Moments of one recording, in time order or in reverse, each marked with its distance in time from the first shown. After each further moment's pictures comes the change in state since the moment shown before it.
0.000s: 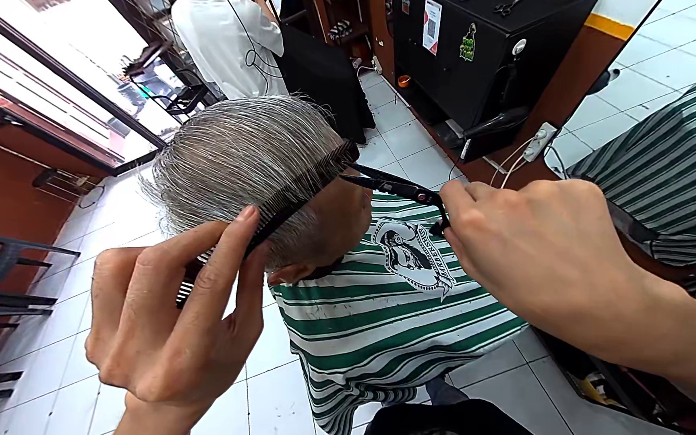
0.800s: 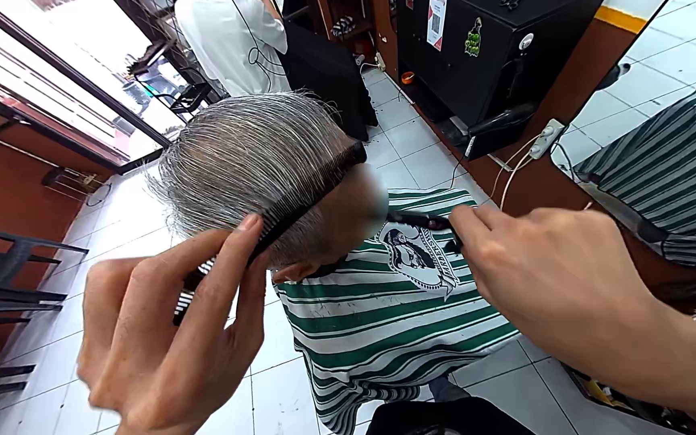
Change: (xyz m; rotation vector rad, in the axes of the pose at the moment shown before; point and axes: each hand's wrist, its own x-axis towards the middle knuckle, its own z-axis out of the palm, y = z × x) left_hand -0.004 -0.001 -0.010 -0.021 -0.015 0.002; right_hand -0.018 -0.008 0.003 0.151 0.035 -0.024
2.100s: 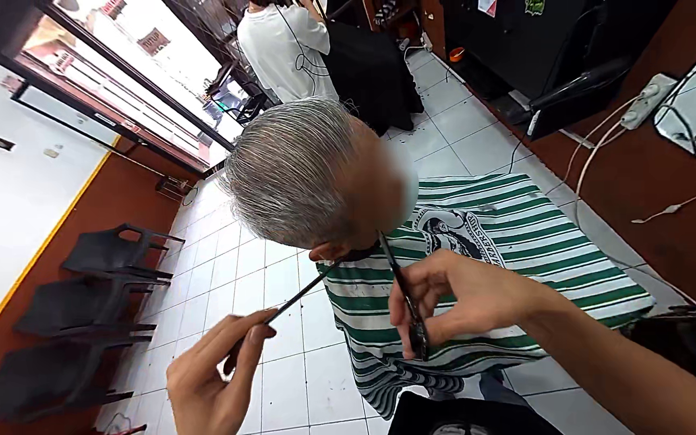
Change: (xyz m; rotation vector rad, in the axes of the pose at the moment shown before) left_hand -0.073 -0.005 -0.069 -0.457 -0.349 -0.388; right_hand 0.003 -0.023 0.085 2.000 -0.587 -0.432
